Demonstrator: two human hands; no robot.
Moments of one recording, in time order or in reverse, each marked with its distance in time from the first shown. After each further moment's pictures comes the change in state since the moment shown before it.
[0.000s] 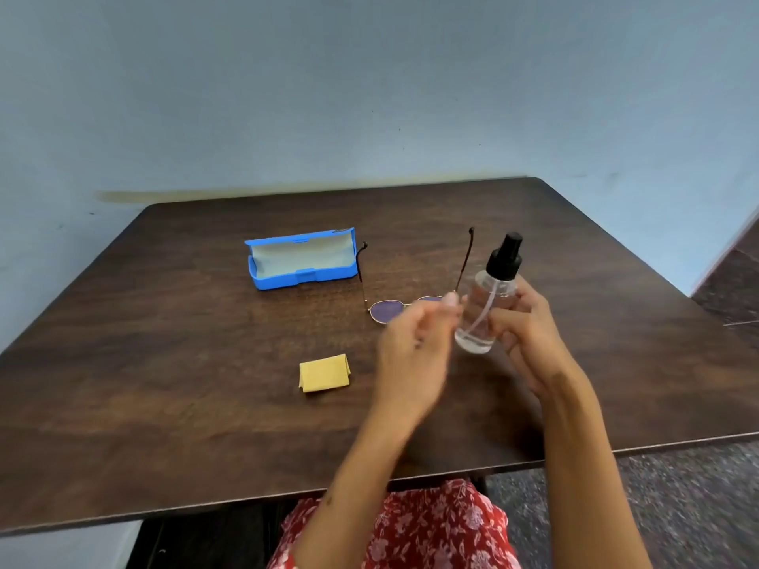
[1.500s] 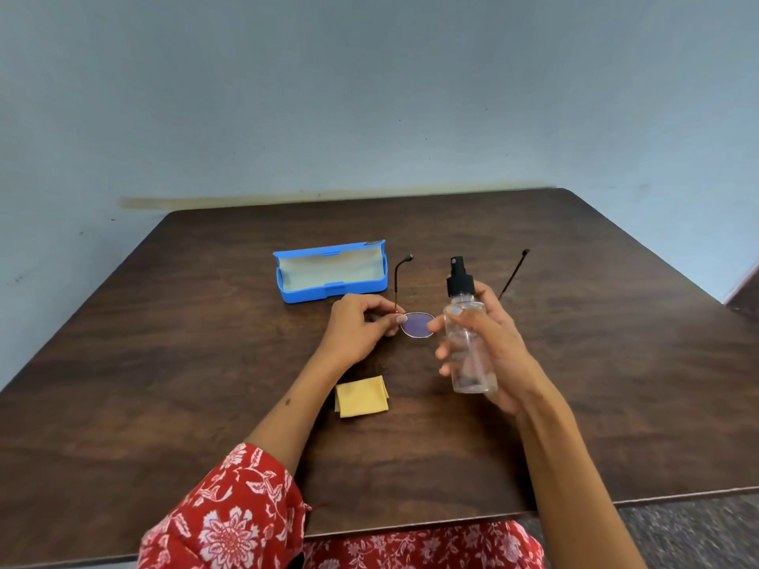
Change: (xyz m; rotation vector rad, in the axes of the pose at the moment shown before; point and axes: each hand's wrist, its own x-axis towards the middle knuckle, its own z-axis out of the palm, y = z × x) left_hand 0.099 -0.055 -0.105 0.418 -0.142 -0.002; right_hand 0.021 0.019 0.061 0.173 -0.217 0.179
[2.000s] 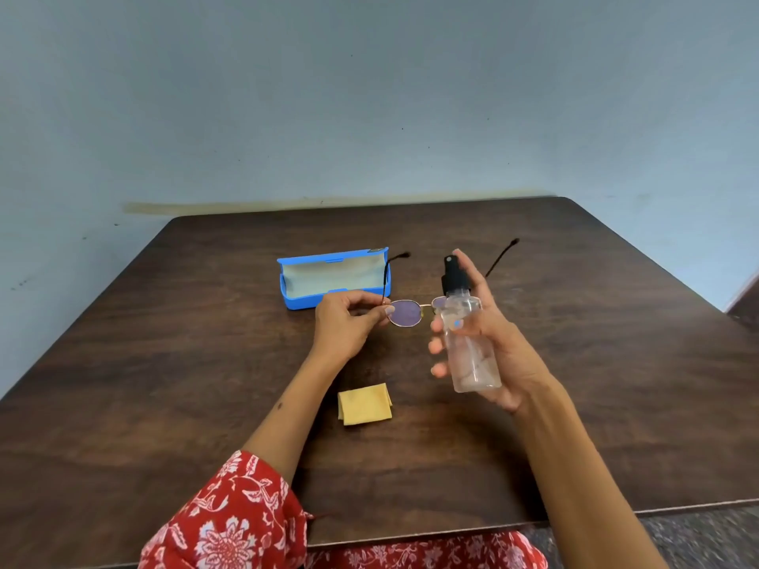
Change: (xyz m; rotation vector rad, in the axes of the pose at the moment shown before) left_hand 0.002 0.002 -0.007 -0.261 0.236 -0.042; right_hand 0.003 -0.014 0.011 0.224 -0.187 0.001
